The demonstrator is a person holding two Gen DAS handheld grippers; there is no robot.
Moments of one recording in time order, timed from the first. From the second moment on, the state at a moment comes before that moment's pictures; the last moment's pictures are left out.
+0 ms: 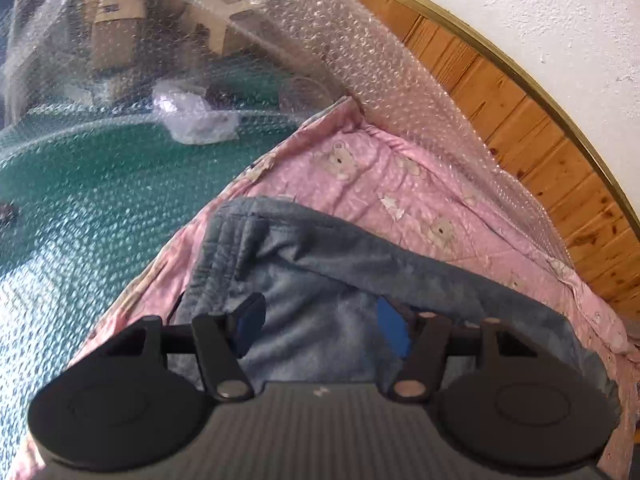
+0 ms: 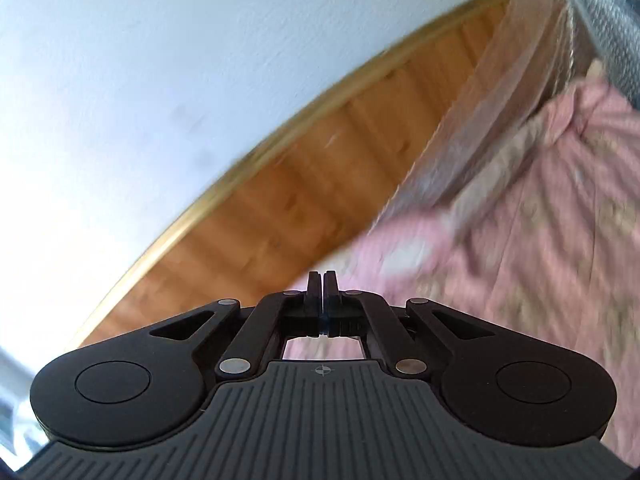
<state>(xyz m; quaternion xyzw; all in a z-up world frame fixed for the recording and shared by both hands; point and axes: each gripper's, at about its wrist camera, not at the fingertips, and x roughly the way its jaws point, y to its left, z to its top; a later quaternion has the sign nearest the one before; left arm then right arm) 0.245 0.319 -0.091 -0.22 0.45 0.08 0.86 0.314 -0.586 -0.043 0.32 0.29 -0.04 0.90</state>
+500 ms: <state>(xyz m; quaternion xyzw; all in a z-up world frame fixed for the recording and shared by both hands) 0.268 0.326 -0.120 -0.24 0.47 0.09 0.85 0.272 -0.547 -0.192 0.26 0.50 -0.04 0.82</state>
